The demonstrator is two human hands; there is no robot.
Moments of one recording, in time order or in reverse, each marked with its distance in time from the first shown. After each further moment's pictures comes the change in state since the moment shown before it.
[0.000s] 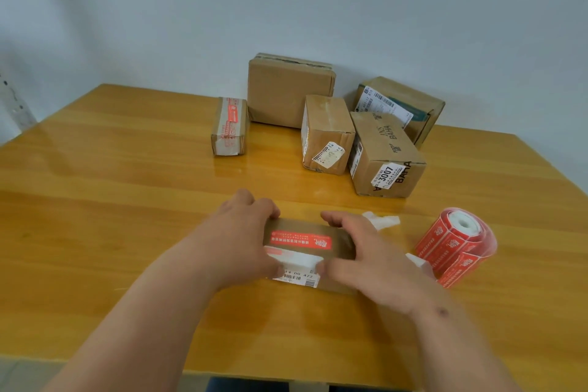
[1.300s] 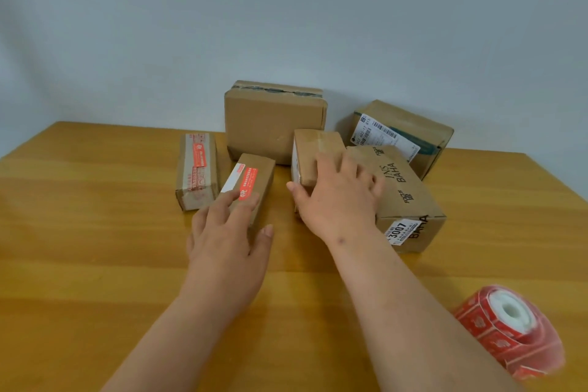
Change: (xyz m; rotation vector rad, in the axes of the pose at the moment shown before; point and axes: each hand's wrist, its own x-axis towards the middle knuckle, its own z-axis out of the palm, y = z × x) left_hand 0.104 -0.008 0.006 -0.245 0.460 -0.075; right_hand 0.180 -0.038 -0.034 -0.630 0.633 0.087
